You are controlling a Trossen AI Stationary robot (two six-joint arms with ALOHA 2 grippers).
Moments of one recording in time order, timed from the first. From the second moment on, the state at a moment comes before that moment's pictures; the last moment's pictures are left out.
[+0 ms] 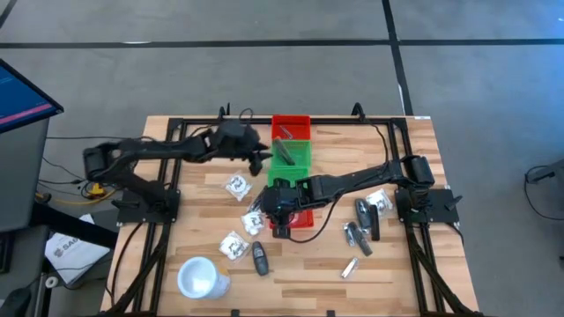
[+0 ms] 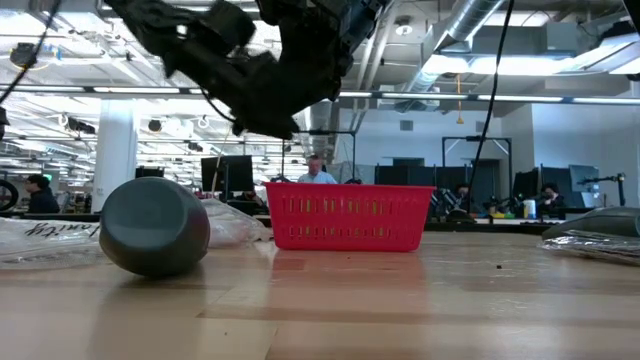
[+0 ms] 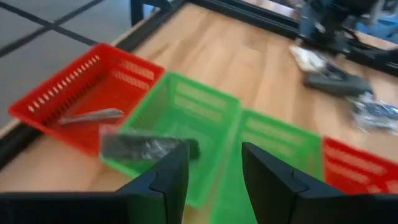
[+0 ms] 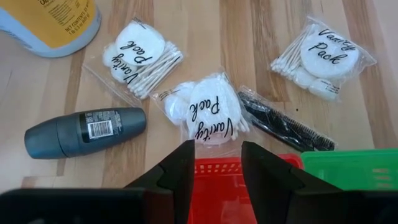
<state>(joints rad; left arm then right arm) 0.40 1.40 0.80 0.07 0.08 -0.11 0.16 1.99 1.62 -0.55 0.08 0.11</state>
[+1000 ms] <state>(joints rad) 0.38 1.04 0.33 0.00 -0.04 -0.34 0.24 1.99 1.58 -0.62 0.29 0.23</state>
